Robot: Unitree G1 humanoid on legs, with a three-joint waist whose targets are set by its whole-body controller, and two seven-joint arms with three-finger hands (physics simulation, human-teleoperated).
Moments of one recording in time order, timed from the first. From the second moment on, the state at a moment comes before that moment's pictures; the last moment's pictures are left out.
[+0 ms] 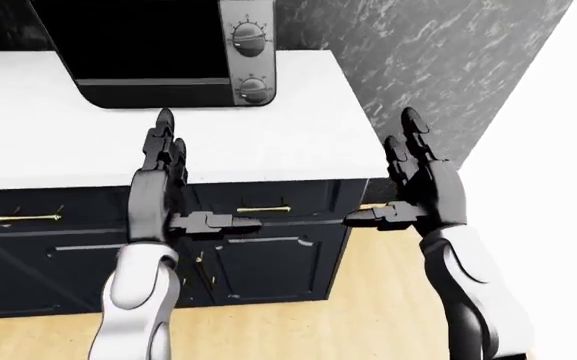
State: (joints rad) left arm -0.20 0.08 0.11 -0.68 0.00 0.66 -0.01; right arm -0.24 -0.07 -0.09 -0.58 0.20 0.63 -0.02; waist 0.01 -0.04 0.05
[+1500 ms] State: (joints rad) left arm -0.06 0.07 0.20 -0.83 -0.06 0.56 0.00; right arm -0.27 -0.08 -0.09 -0.59 0.17 0.62 -0.01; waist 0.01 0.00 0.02
